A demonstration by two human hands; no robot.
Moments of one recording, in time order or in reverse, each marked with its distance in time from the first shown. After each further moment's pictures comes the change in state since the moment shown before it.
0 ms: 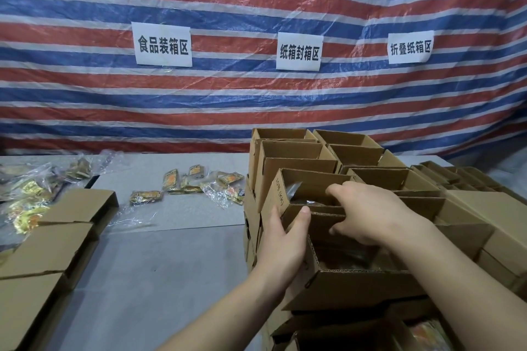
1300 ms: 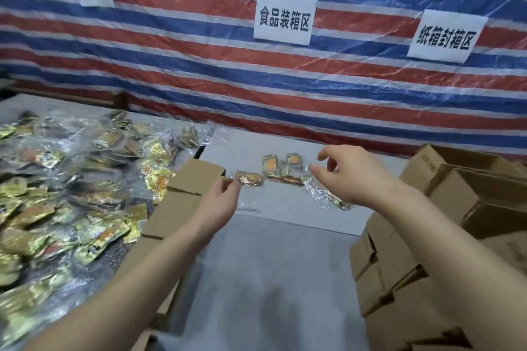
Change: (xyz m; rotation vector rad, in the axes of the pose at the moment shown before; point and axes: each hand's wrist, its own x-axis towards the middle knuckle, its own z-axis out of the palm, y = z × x) left_hand 0.077 -0.009 -0.410 0.267 0.479 -0.017; right_hand 0.162 -0.309 -0.063 0.345 0.150 -0.373
